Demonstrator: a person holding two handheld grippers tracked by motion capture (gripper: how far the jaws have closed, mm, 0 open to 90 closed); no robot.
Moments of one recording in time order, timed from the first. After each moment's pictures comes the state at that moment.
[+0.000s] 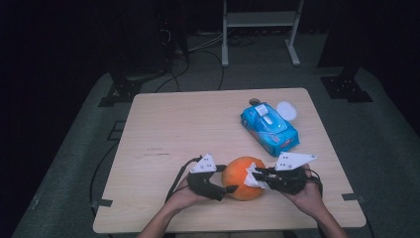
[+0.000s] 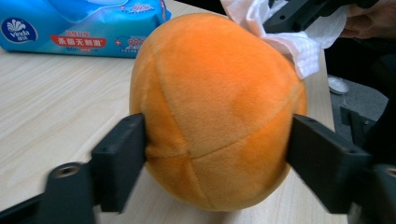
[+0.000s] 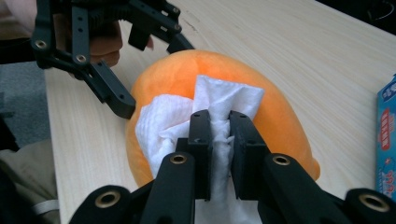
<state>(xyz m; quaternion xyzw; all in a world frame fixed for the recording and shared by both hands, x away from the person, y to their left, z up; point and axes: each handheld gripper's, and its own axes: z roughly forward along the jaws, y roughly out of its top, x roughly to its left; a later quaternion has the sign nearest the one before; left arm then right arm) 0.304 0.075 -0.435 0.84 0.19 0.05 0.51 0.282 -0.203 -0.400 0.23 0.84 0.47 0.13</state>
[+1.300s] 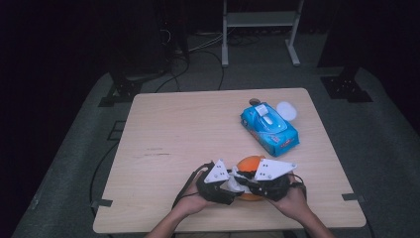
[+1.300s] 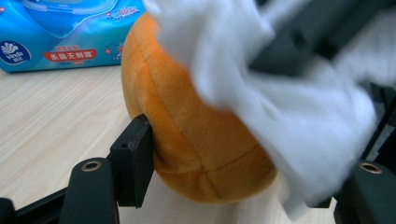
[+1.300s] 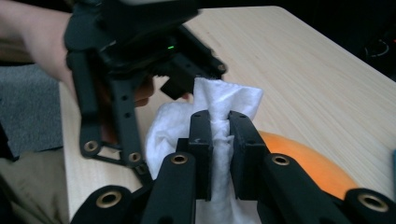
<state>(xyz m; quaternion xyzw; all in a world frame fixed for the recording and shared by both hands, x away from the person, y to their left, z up) 0.287 0.049 -0.433 0.85 0.16 0.10 0.48 0.262 -0.154 -0.384 0.17 0.85 0.47 0.17</state>
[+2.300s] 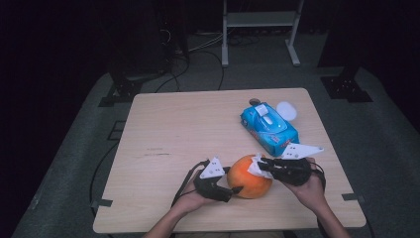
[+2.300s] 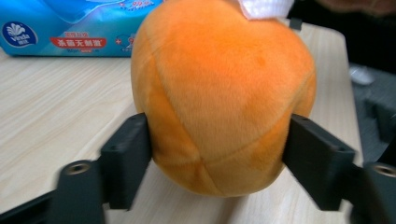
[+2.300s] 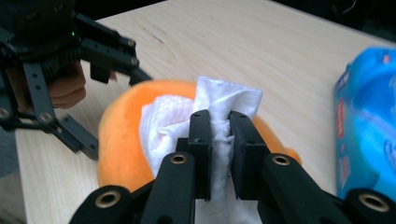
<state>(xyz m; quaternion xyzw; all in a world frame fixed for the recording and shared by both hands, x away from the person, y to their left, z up) 0.301 0.058 -0.443 0.84 0.19 0.07 0.51 0.298 -0.219 -0.396 0.29 0.82 0.48 0.14</state>
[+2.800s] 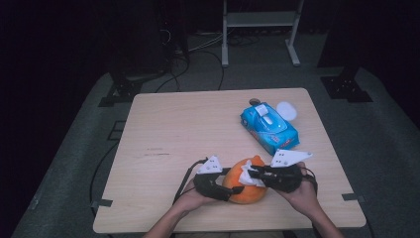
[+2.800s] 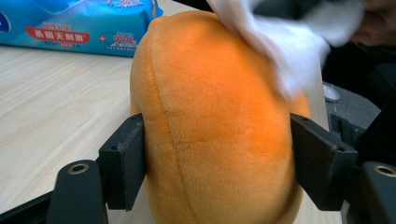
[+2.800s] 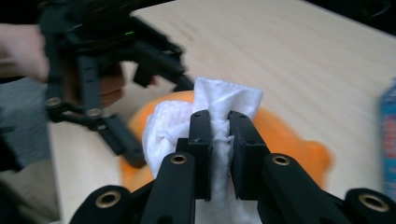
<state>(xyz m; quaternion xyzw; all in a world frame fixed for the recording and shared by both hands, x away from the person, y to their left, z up) 0.304 0.060 -0.446 0.83 0.20 0.03 0.52 0.285 -0.193 -0.393 0.25 0.83 0.47 0.13</state>
